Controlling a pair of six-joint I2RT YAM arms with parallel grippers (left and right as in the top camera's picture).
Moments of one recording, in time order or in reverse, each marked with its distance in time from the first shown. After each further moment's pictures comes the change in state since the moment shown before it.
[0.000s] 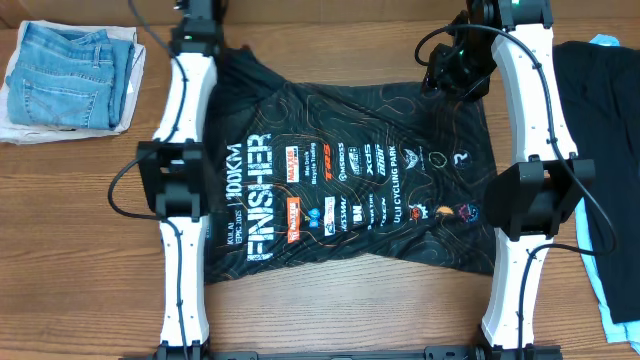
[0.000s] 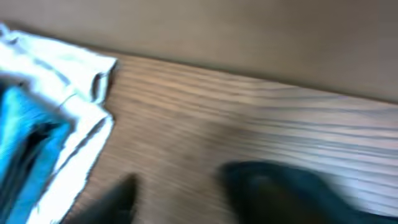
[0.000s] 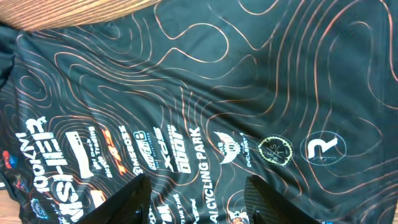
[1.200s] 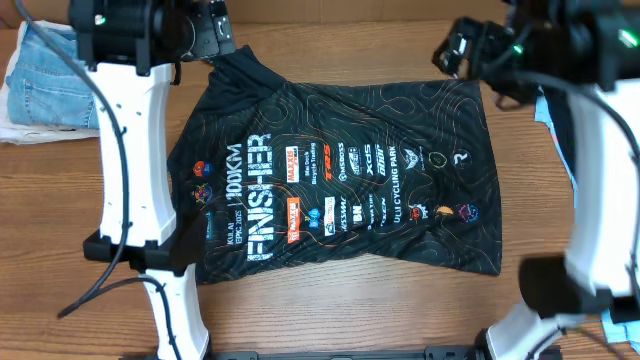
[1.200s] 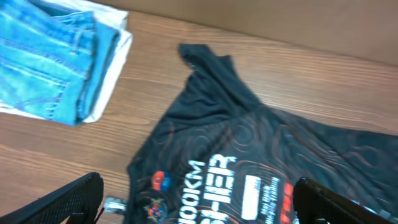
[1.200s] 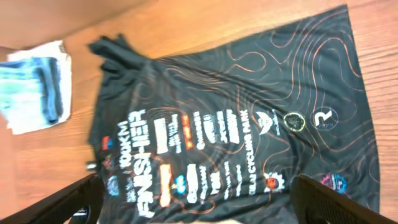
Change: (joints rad) left arm -0.095 -0.603 0.309 -1.043 0.303 -0.214; right arm 0.037 -0.541 -0.050 -0.068 -0.027 0.105
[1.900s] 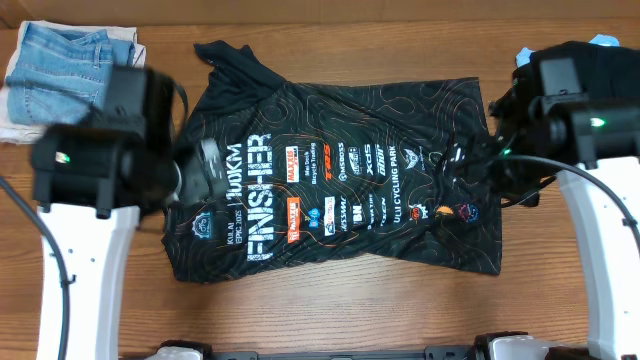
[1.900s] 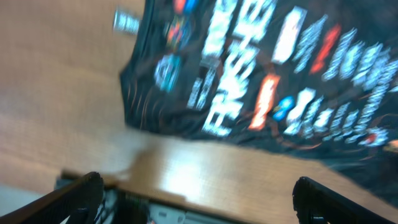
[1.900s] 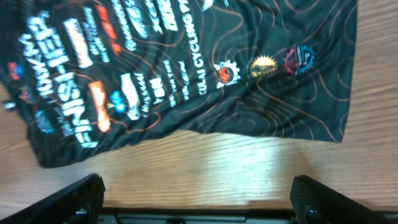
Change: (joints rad) left arm -0.007 -0.762 -1.165 0.010 0.130 -0.189; right arm 0.002 -0.352 -0.824 0.087 0.050 0.001
